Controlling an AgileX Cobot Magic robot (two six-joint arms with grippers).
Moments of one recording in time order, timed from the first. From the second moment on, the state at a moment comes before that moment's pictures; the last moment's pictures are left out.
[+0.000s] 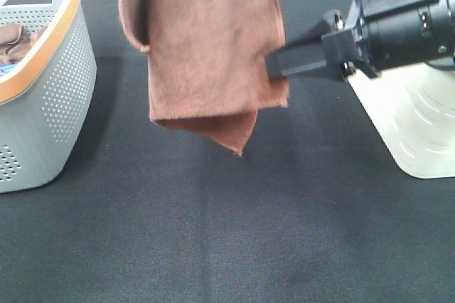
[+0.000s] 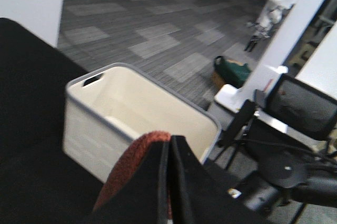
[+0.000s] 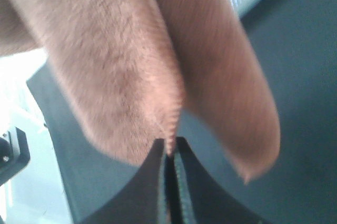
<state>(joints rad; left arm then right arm) -0.38 1.49 -1.80 -0.91 0.84 0.42 0.28 1.37 -0.81 1.22 0.76 -1.27</state>
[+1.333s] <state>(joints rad) -0.28 1.94 -1.80 0.00 0.10 0.07 0.28 1.82 -1.64 0.26 0.22 -0.52</state>
